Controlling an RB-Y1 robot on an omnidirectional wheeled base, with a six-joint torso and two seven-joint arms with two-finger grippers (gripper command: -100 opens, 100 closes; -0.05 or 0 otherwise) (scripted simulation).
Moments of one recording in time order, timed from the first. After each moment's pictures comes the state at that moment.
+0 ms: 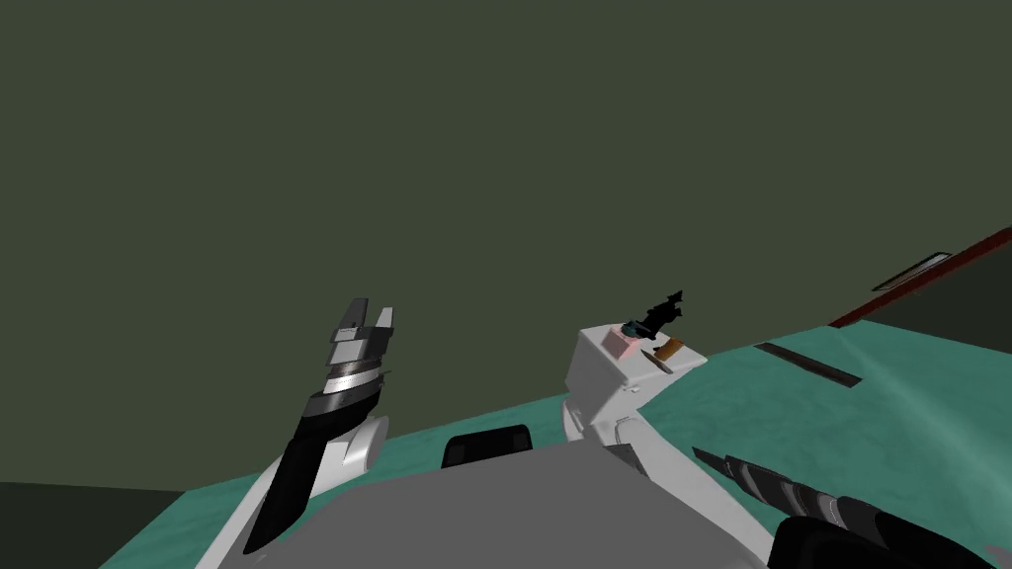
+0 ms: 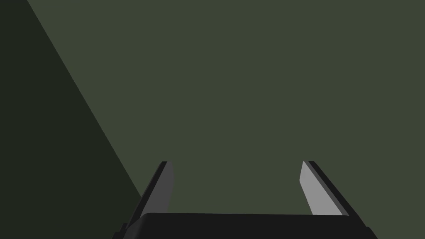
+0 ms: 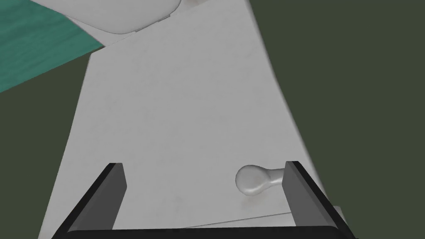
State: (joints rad) left arm 0.46 0.01 0.06 -2.27 -0.06 -0.46 0.00; right arm 1.24 -1.37 -0.11 -1.36 0.02 -0.47 0.03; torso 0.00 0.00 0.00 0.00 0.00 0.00
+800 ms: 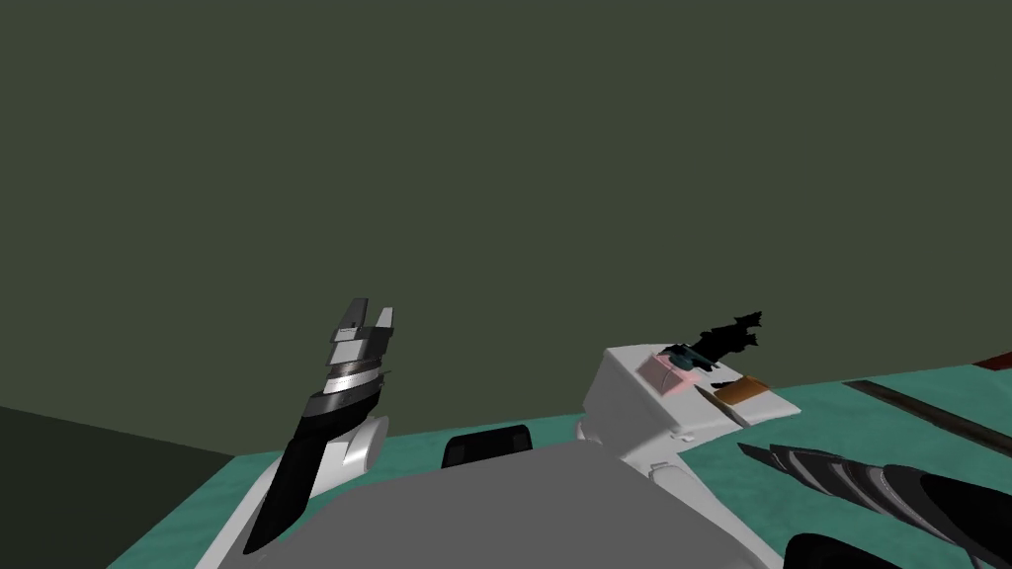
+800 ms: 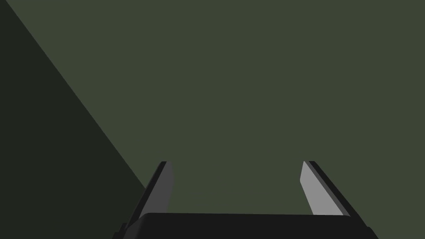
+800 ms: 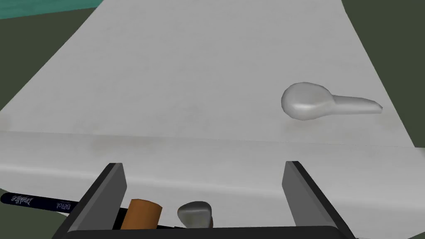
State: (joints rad) left arm 0.46 0.01 0.06 -2.27 -0.06 -0.46 0.00; right arm 1.39 -1.58 -0.21 -1.16 0.02 -0.52 0.04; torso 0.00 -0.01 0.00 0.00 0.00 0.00
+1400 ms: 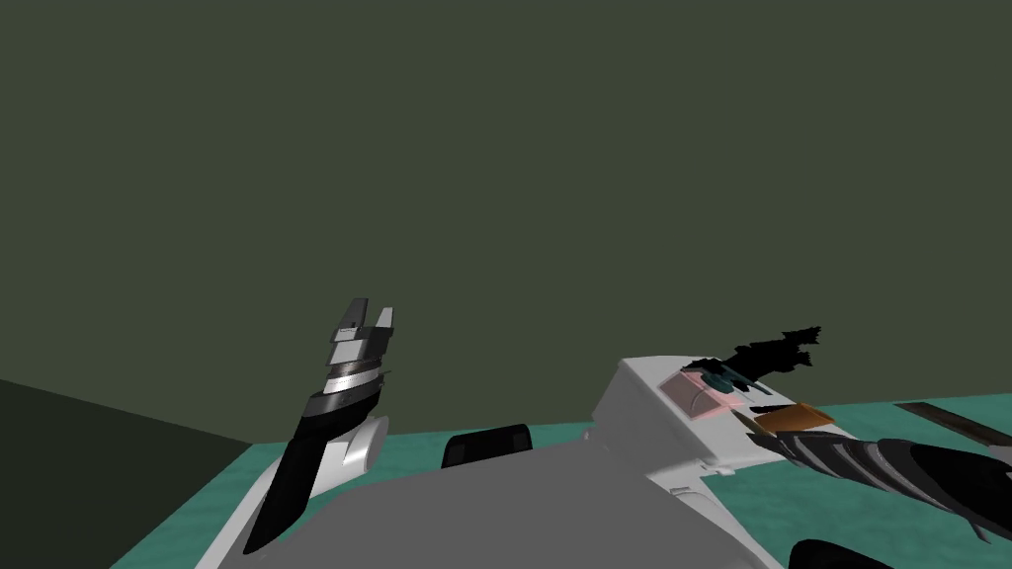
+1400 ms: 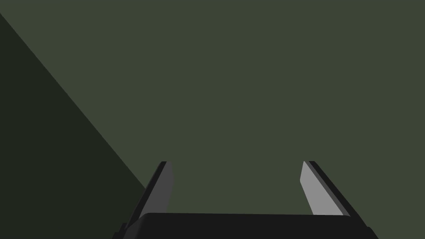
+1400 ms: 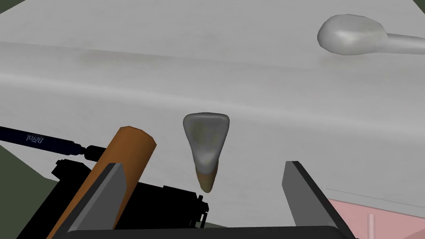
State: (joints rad) left arm 0.46 0.01 0.06 -2.27 -0.06 -0.46 0.00; right arm 1.43 -1.68 -0.23 -1.07 0.03 -0.56 0.04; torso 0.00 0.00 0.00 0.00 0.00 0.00
